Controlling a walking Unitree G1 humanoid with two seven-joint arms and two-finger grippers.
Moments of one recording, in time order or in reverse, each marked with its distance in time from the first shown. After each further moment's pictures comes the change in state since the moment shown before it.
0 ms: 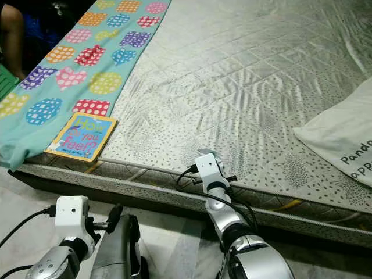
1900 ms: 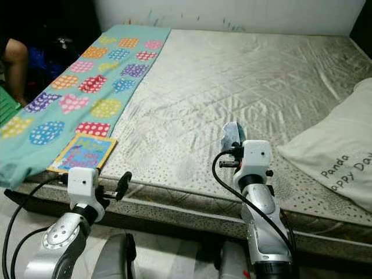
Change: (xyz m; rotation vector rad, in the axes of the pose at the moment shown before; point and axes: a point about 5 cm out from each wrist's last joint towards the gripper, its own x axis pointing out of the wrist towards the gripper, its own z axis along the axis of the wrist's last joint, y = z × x) left arm 0.051 0.000 0.030 0.098 -0.247 -0.114; right arm -0.051 -0.081 0.041 0.416 -0.205 -0.039
